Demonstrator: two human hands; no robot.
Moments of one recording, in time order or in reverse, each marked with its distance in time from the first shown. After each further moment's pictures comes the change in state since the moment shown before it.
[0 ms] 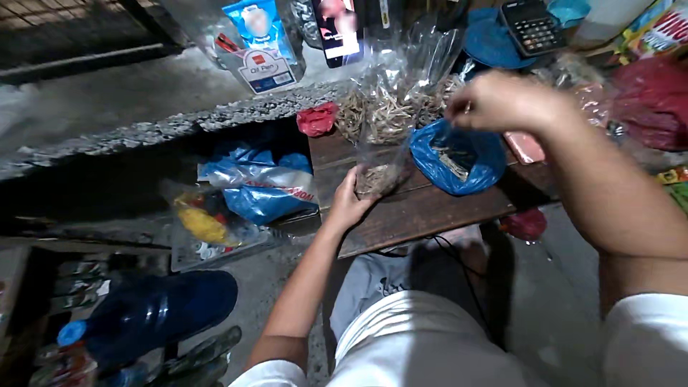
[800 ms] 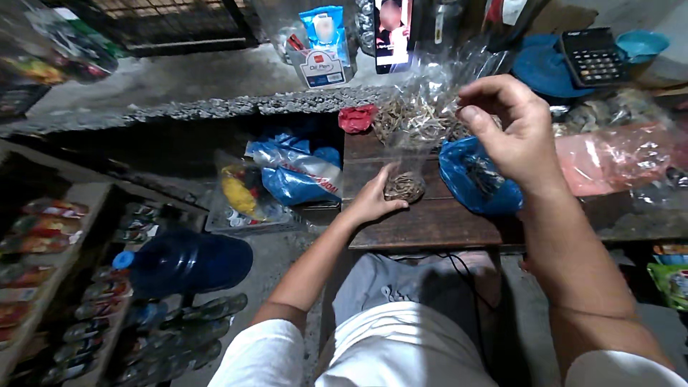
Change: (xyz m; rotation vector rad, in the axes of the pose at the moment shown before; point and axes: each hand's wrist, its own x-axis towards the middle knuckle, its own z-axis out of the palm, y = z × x) left_hand 0.005 0.010 -0.001 0.067 -0.108 0.003; right_hand -0.003 -0.031 0.046 0.548 0.665 -0.503
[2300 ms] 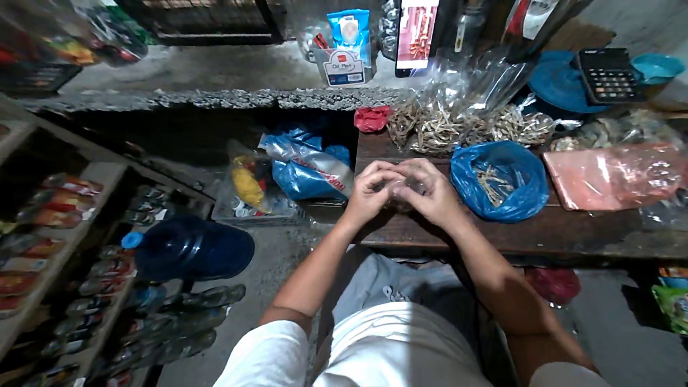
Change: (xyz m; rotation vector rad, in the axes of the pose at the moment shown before) left_hand -0.025 0.018 -0.007 -0.232 0.453 0.414; right_hand -0.056 0.005 0.110 0.220 -0.143 0.242
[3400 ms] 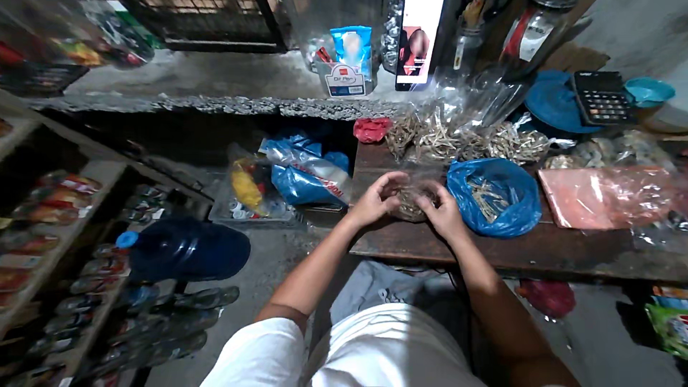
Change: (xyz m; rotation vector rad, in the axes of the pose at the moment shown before) left_hand 0.011 -0.014 0.004 -0.086 -0.270 -0.391; right_hand -0.020 0.040 -0.014 0.077 0.135 0.271
